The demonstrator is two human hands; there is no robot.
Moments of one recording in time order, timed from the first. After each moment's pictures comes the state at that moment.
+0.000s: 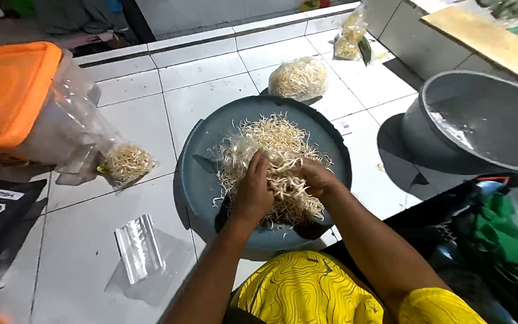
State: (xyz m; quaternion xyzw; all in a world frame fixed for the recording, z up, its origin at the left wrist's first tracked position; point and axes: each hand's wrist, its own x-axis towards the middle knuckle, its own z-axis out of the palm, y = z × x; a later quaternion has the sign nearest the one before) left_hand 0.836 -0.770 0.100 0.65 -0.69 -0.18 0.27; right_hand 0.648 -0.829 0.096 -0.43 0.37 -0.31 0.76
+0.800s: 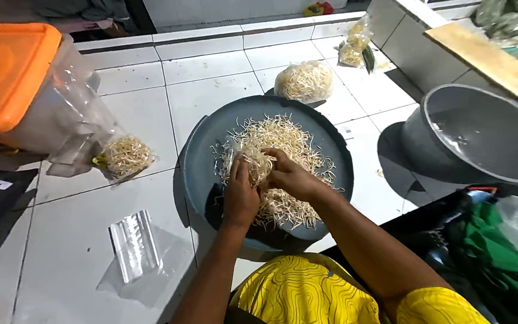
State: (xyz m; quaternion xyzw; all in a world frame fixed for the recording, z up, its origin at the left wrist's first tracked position) left_hand 0.864 -0.755 0.077 0.70 -0.61 -0.12 0.35; right_hand 0.708 -0.821 0.123 -0.67 0.40 -0.19 0.60
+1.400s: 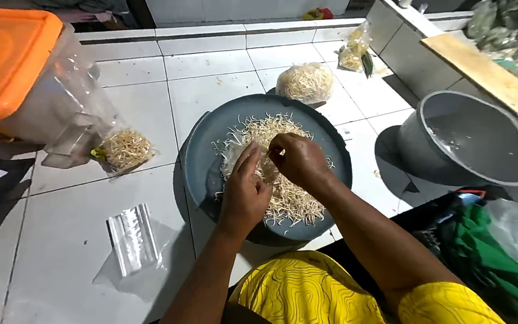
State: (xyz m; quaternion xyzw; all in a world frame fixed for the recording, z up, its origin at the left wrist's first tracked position) left_hand 0.869 -0.728 0.129 0.60 -0.62 -0.22 0.46; right_hand 0.720 -0.827 0.169 -0.85 0.49 -0.18 0.12
